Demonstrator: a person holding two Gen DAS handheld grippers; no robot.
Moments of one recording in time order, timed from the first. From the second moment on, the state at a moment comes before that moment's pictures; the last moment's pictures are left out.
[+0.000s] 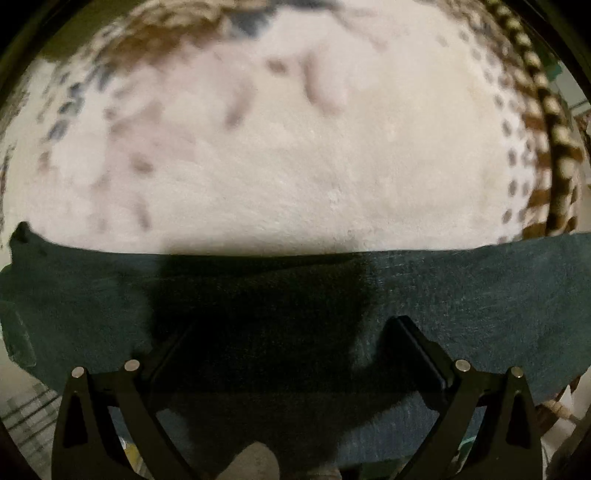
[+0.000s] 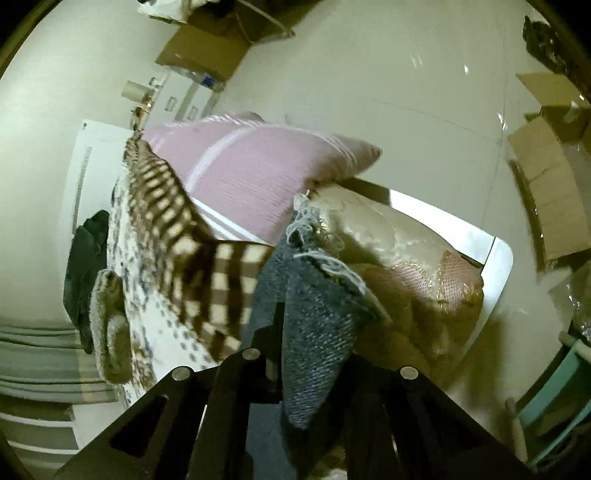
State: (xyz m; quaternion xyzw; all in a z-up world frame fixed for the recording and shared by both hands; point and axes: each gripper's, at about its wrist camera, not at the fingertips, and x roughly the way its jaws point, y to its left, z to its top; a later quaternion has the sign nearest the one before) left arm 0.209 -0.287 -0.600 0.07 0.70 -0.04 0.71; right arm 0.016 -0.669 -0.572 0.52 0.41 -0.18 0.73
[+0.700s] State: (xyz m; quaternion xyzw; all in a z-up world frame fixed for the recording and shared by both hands) left arm 0.175 -0.155 -0.477 0.00 0.65 -0.08 0.75; right arm 0.039 -0.468 -0.431 0.37 0.44 -0.12 0.81
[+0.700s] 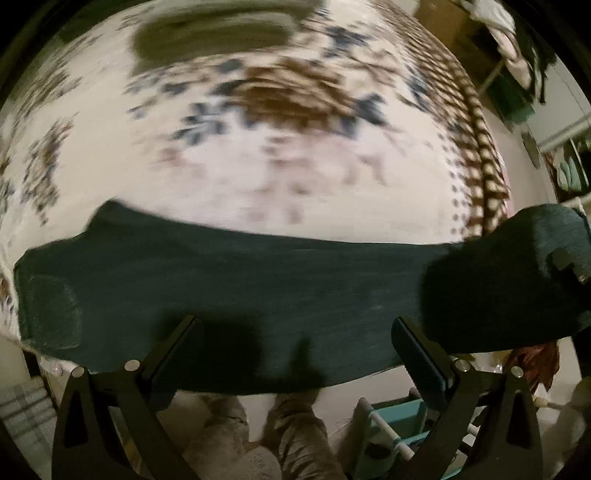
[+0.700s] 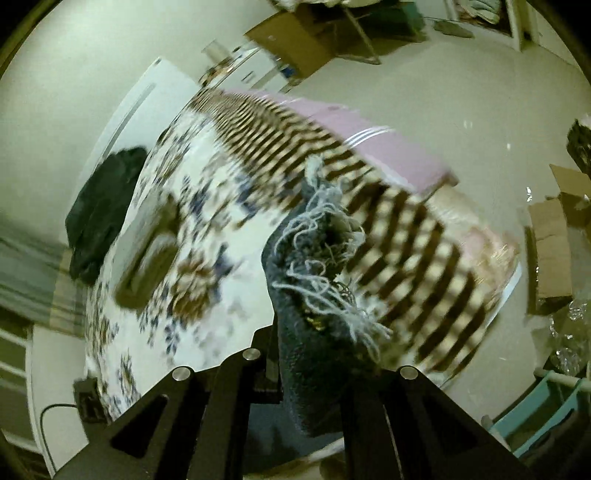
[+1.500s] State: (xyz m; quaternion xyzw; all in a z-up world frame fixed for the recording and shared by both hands) left arm 0.163 0.121 -0.507 -0.12 0.66 0.07 0.74; right arm 0.099 -0.097 -0.579 0.09 0.63 0.02 0.77
